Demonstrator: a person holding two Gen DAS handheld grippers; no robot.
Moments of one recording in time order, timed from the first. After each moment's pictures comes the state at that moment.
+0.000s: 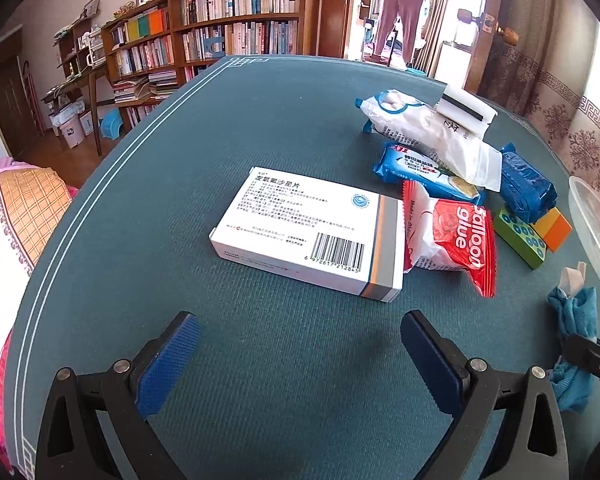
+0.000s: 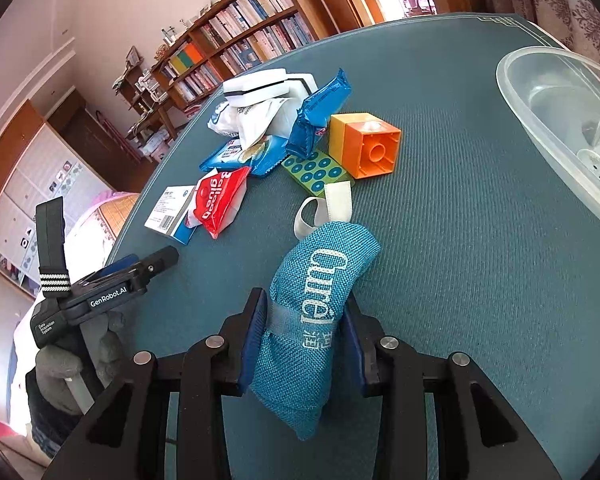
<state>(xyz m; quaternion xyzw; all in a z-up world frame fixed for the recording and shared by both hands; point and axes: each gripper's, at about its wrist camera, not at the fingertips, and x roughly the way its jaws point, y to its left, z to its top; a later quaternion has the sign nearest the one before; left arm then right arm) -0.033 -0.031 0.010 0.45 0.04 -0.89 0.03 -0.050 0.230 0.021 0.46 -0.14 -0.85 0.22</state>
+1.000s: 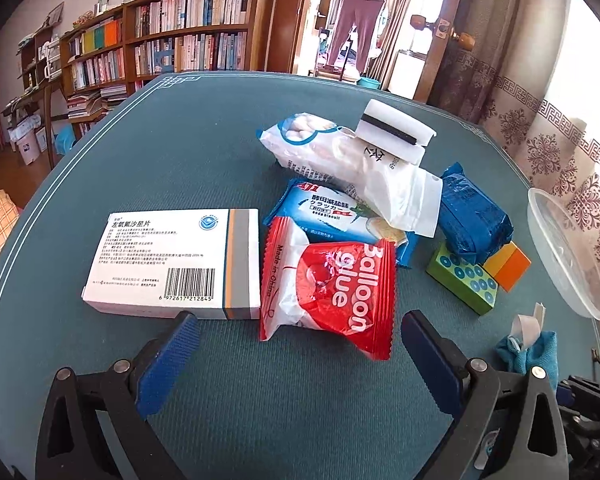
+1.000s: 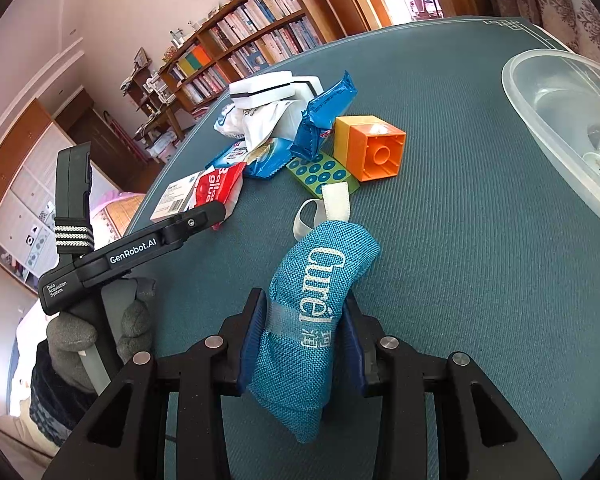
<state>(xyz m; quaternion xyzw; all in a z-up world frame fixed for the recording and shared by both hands) -0.070 0.002 0.017 0.42 0.05 -0.90 -0.06 -0.046 0.232 0.020 0.45 -0.14 -0.85 0.23</state>
